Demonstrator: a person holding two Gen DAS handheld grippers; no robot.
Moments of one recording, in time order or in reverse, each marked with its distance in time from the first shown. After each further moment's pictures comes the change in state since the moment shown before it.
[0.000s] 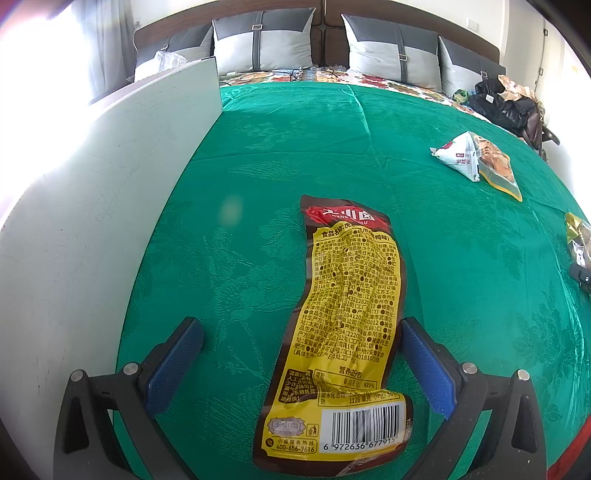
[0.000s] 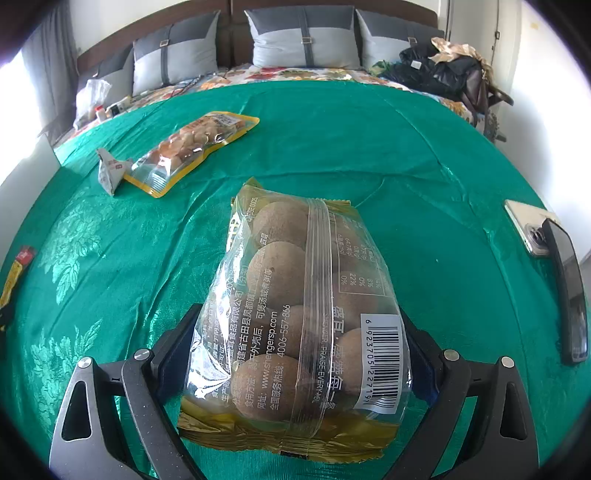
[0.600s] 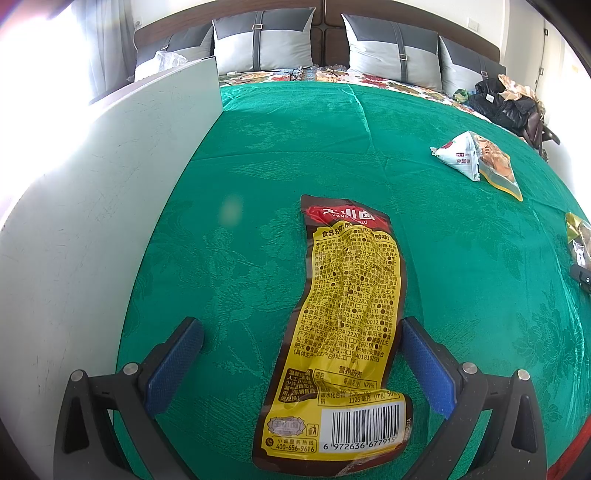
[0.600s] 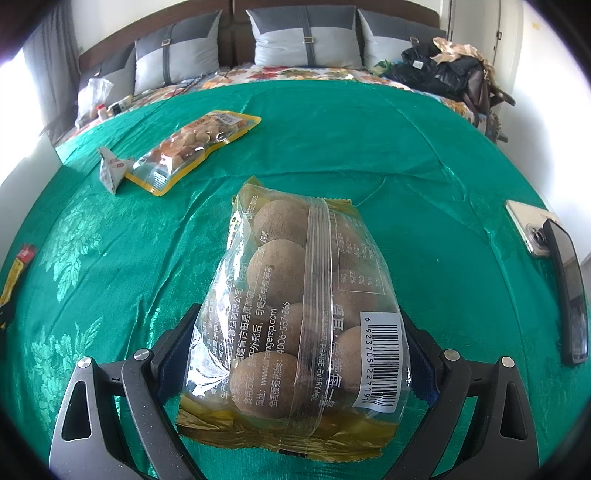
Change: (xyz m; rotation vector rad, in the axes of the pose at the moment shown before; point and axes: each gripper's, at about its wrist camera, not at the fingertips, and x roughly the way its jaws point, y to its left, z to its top) left arm 0.000 0.000 0.000 0.000 0.000 0.000; right arm 0.000 0.001 0.000 -0.009 0.002 0.006
